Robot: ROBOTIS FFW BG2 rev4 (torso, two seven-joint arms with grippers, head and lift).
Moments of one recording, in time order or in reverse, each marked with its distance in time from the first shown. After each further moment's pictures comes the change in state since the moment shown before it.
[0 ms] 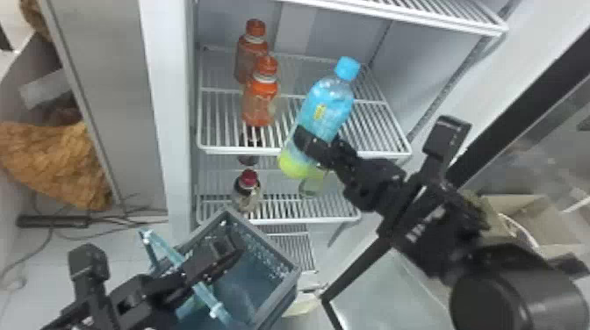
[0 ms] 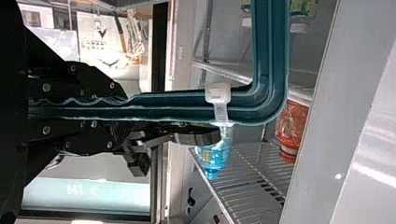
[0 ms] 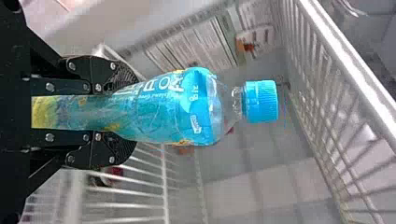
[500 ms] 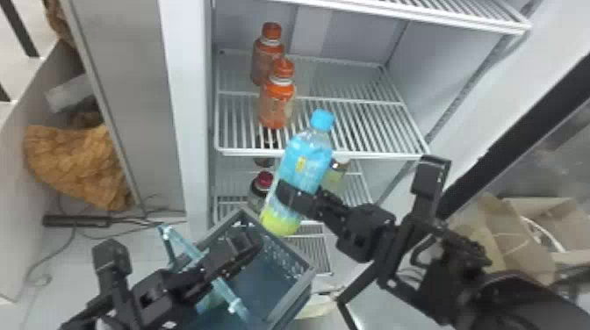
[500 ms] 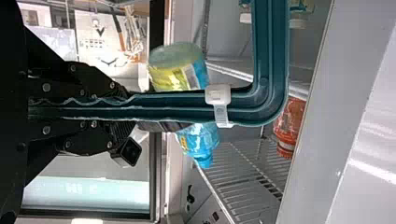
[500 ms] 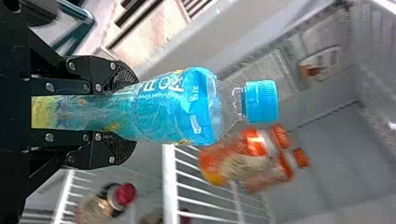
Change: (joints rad) left arm -0.009 -0.001 -0.006 0.000 0.008 -0.010 0.002; right arm 0.098 0.003 0.049 -0.022 -0.053 0.131 0.047
